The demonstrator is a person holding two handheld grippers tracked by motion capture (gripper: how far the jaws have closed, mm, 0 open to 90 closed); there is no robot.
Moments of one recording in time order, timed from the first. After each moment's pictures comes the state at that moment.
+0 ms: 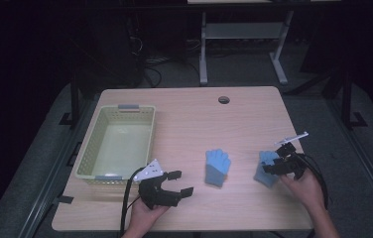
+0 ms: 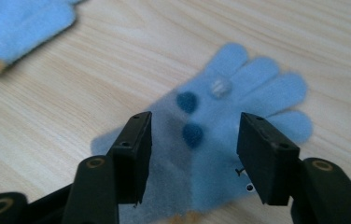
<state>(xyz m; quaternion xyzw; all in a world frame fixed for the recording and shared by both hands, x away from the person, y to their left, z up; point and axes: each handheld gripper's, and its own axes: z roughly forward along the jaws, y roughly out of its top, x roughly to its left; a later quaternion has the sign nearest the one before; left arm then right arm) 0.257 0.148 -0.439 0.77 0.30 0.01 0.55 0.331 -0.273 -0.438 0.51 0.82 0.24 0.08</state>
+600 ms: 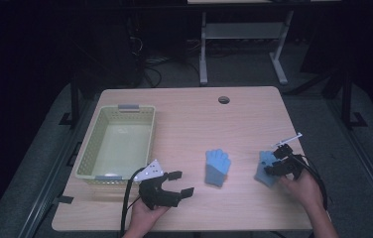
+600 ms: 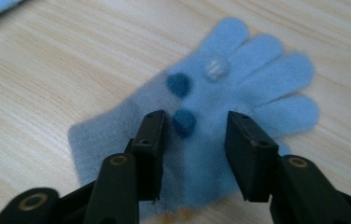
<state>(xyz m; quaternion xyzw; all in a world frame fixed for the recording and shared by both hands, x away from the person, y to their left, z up) 0.256 0.146 -0.439 0.77 0.30 0.01 0.56 0.334 -0.269 -0.446 0.51 0.83 0.20 0.09</state>
